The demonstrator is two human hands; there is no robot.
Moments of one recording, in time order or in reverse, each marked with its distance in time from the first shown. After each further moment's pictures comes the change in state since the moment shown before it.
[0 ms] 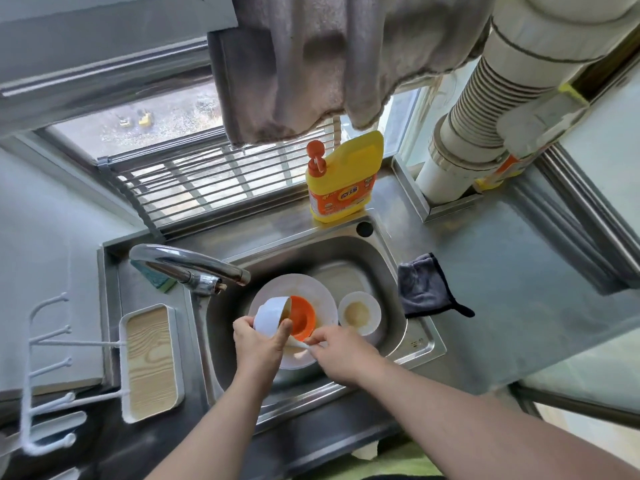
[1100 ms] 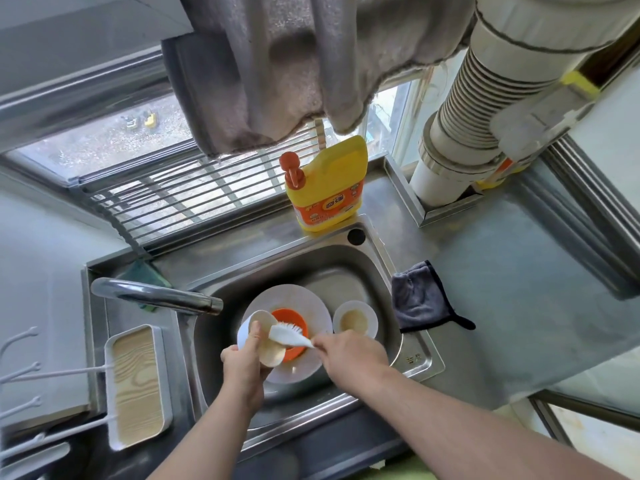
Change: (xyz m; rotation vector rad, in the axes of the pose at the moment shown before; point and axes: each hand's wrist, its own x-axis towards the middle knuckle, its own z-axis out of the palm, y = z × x) left_hand 0.018 0.011 0.016 -0.564 0.065 -0.439; right_hand 0.028 0.036 -0.018 -0.274 0.089 -0.125
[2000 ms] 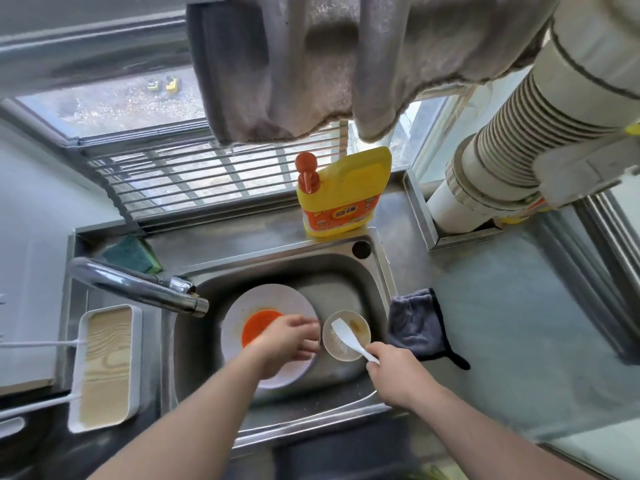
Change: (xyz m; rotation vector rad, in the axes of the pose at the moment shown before) left_hand 0.012 0.002 0.087 0.522 -0.555 -0.041; right_hand -0.001 0.094 -0.028 0.179 -0.097 0.268
